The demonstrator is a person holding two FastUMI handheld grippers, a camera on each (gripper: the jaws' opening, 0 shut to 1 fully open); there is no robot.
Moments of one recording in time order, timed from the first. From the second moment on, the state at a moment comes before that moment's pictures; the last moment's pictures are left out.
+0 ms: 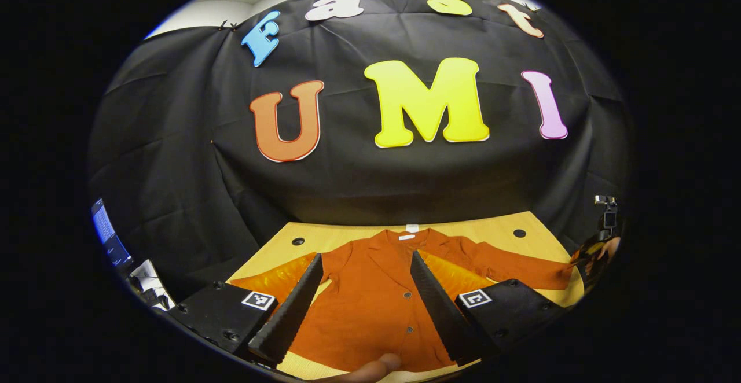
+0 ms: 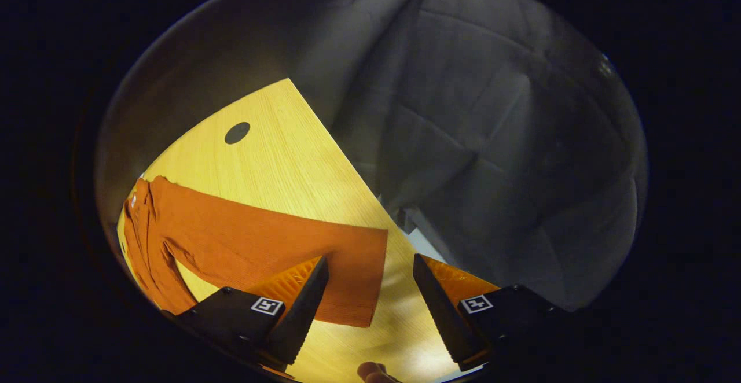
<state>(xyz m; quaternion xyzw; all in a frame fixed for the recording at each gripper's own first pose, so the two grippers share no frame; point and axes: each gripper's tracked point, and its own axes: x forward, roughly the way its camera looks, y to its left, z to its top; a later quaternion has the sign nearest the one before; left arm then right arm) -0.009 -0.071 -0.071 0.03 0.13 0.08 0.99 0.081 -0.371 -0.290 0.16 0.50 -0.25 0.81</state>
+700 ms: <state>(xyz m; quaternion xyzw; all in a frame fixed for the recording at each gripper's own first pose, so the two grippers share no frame) -0.023 -0.064 -0.100 0.00 0.16 0.13 0.98 0.080 -0.344 -0.302 0.27 0.59 -0.22 0.73</state>
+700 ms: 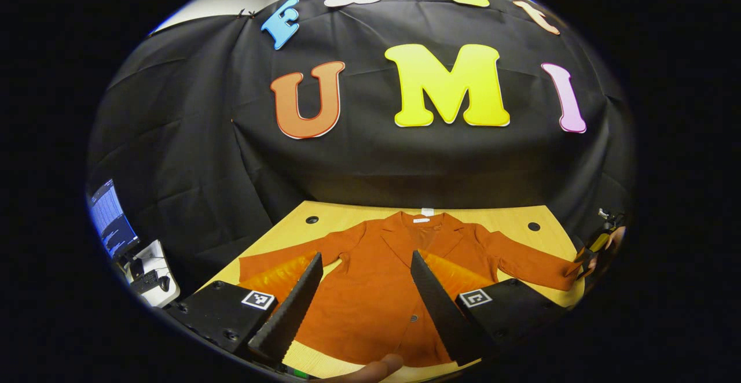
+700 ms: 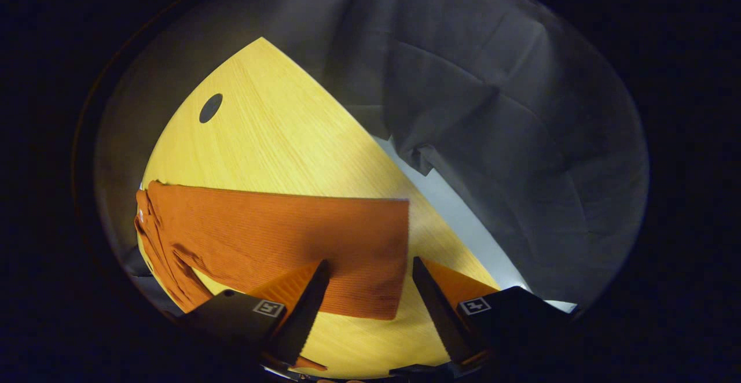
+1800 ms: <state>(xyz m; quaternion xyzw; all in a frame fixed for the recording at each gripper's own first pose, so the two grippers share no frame) -0.023 -0.050 -0.116 -0.02 0.17 0.12 0.98 0.085 -0.330 -0.249 0.29 0.56 -0.21 0.75</state>
